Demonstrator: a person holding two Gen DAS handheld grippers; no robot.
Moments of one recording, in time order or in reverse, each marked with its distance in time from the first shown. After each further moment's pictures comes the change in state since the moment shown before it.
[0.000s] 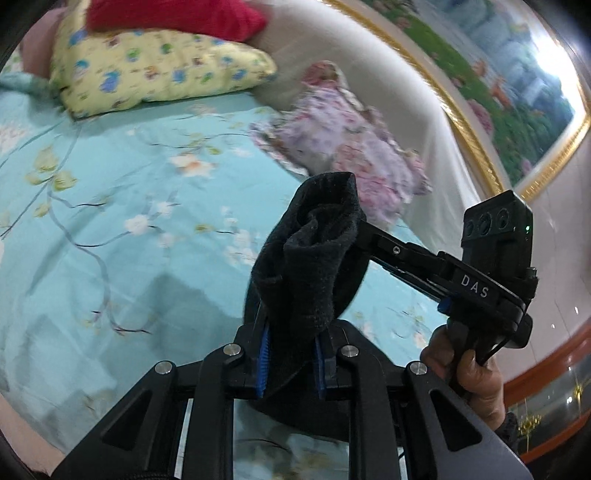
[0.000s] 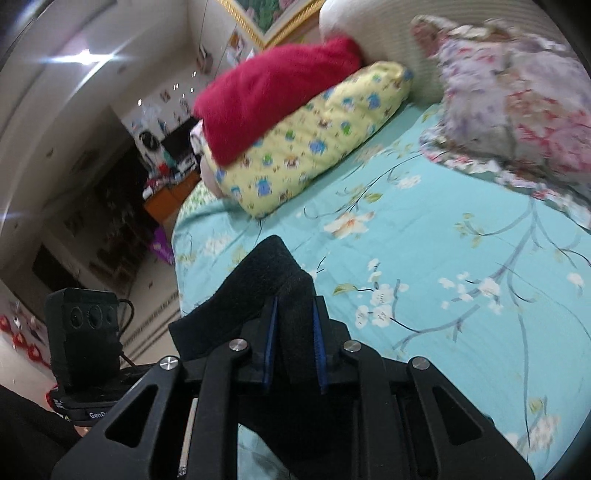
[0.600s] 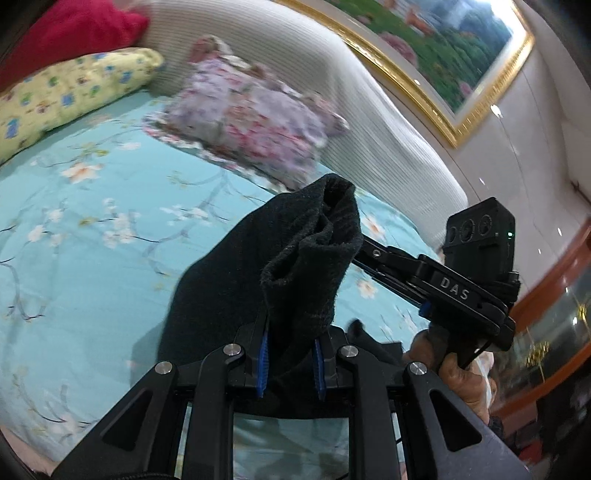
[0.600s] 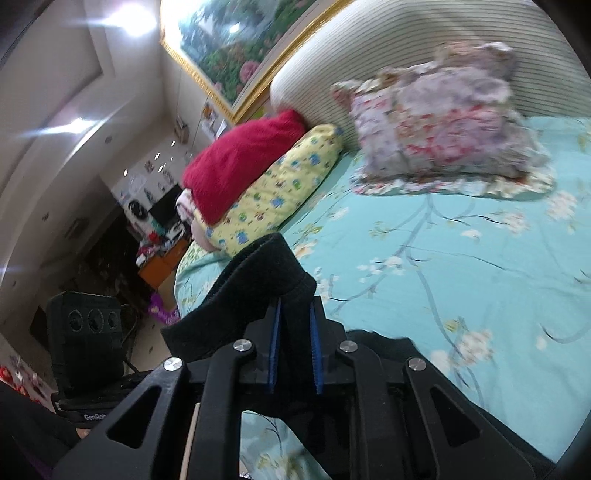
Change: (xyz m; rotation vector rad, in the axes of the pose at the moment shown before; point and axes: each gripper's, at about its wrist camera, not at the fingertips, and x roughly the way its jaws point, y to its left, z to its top) left arm 0.021 -0.136 -0.058 0.253 0.103 -0.107; right arm -0.140 -0.046 -0.077 0.157 -0.257 -0.047
